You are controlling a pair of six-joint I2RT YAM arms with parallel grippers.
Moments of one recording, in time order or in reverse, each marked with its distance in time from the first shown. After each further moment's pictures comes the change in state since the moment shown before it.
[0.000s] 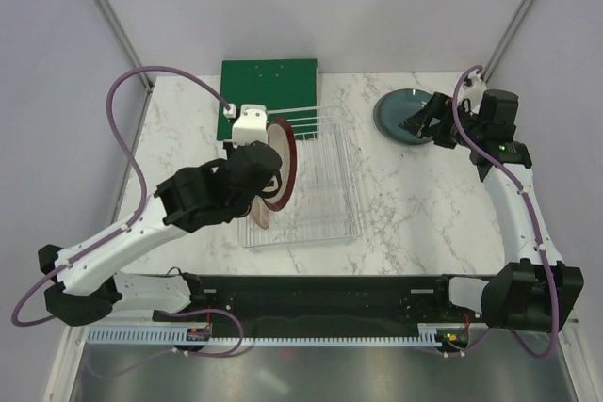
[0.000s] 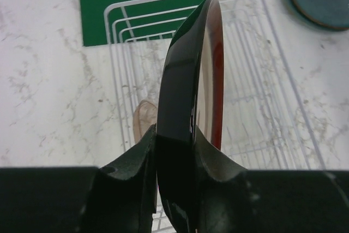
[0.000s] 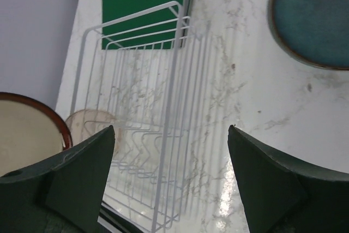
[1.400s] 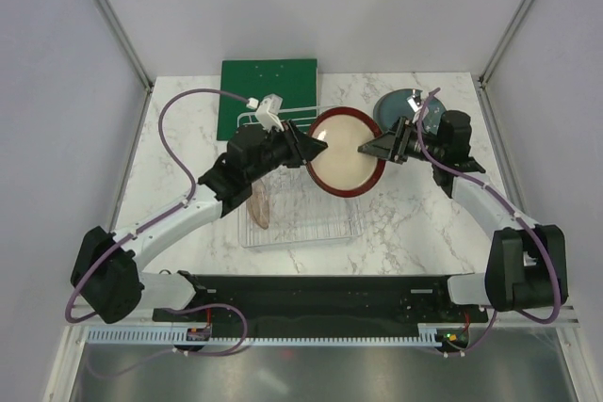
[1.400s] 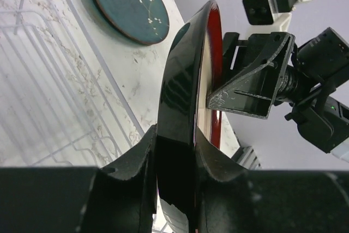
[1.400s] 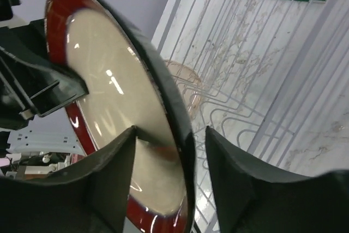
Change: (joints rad) left arm 0.381 0.097 -0.500 1.153 0.989 -0.168; right arm 0.187 0.111 -0.320 0.636 -0.396 0.323
